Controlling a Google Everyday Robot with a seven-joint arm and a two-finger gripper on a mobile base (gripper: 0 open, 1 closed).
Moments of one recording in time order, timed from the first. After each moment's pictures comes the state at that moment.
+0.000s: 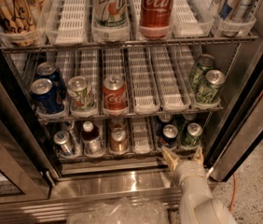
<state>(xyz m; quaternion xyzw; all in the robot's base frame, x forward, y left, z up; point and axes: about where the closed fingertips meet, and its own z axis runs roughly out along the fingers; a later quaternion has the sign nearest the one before) 0.526 -0.206 0.597 0.01 0.79 -0.01 0.61</state>
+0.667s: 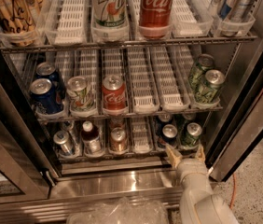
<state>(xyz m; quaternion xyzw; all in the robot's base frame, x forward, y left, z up) 0.532 -0.212 0.594 0.02 0.80 -0.02 0.60</state>
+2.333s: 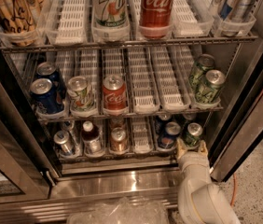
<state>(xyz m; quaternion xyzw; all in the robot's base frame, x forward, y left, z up) 0.555 -0.240 0.589 0.06 0.81 -0.06 0.59</state>
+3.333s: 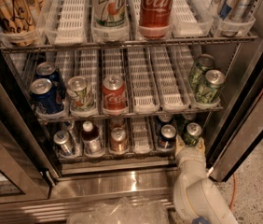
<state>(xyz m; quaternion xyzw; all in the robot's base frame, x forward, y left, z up) 0.570 -0.237 0.587 0.07 0.80 -0.07 0.59</state>
